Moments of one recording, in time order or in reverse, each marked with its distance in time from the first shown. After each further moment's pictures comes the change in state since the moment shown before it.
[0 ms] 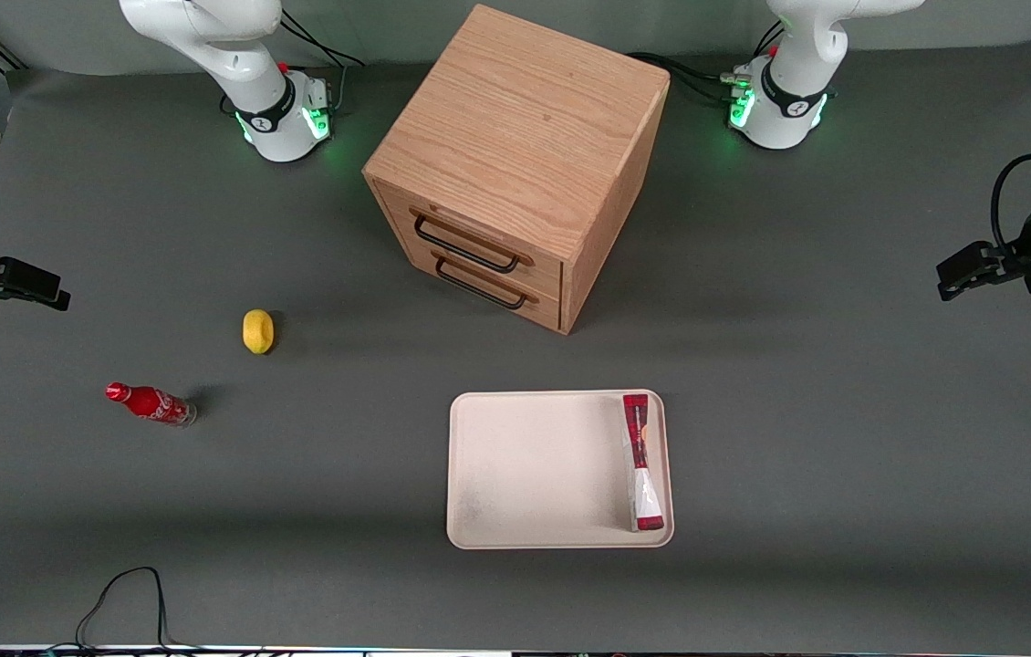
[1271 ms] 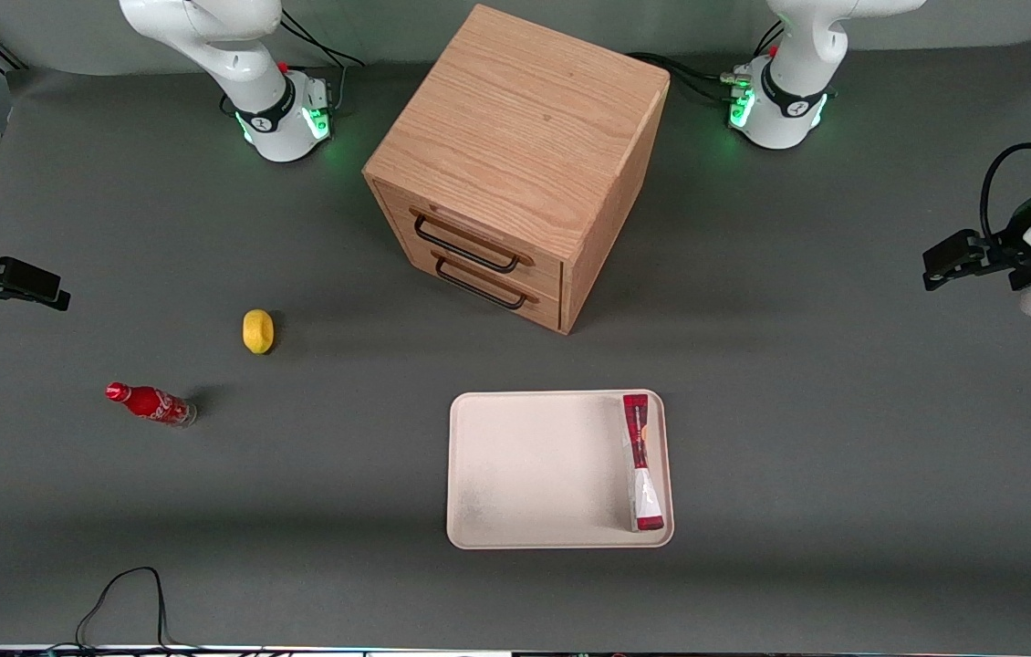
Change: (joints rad) arm -0.021 -0.006 0.012 0.001 -0.032 -0.032 0.069
